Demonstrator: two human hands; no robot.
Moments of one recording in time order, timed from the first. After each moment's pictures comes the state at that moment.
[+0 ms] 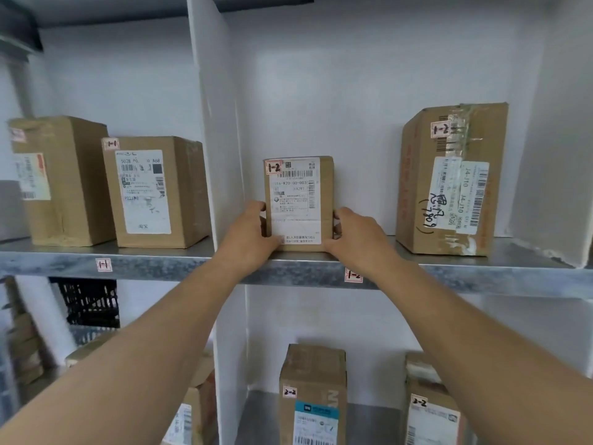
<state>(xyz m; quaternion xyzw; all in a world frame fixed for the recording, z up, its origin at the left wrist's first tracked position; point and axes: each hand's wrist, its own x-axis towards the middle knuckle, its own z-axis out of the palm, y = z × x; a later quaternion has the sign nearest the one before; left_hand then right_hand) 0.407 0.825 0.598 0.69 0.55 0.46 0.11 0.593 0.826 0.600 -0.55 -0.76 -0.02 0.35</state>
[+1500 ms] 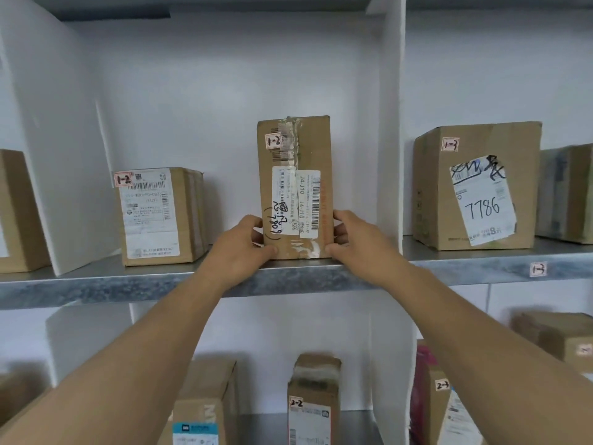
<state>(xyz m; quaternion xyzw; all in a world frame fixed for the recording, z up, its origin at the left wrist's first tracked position) 0.593 0.816 0.597 0.74 0.53 0.40 0.10 0.800 0.795 0.596 -0.55 -0.74 0.00 0.38</state>
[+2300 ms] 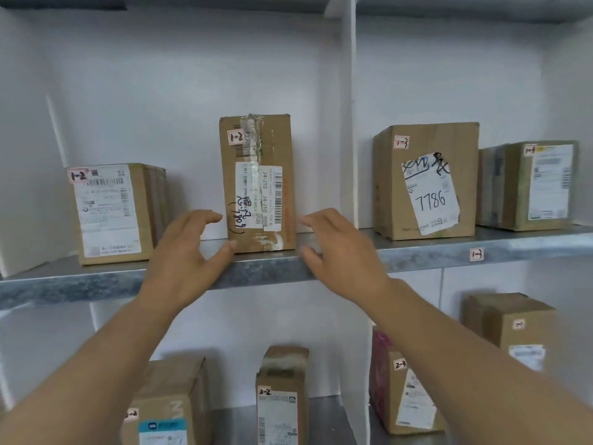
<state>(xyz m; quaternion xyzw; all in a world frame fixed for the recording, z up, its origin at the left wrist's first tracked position) 0.585 0.778 0.577 0.73 0.48 0.48 -0.09 0.809 0.748 0.574 -0.50 -0.73 -0.23 0.40</state>
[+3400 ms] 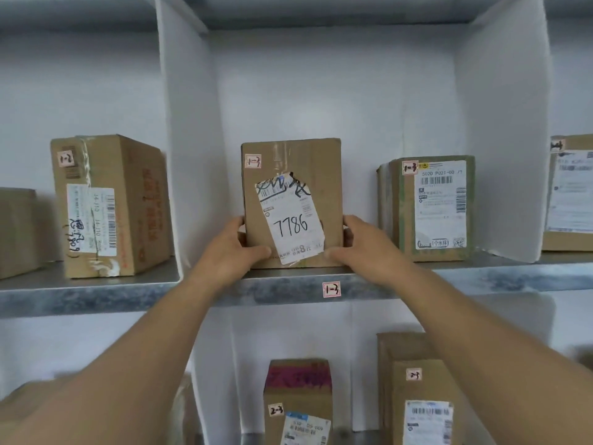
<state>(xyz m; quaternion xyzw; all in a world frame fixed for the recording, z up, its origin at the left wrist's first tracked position) 0.876 0.795 0.602 0.69 0.49 0.49 0.22 1.100 0.769 0.604 -0.54 -0.72 0.10 0.43</state>
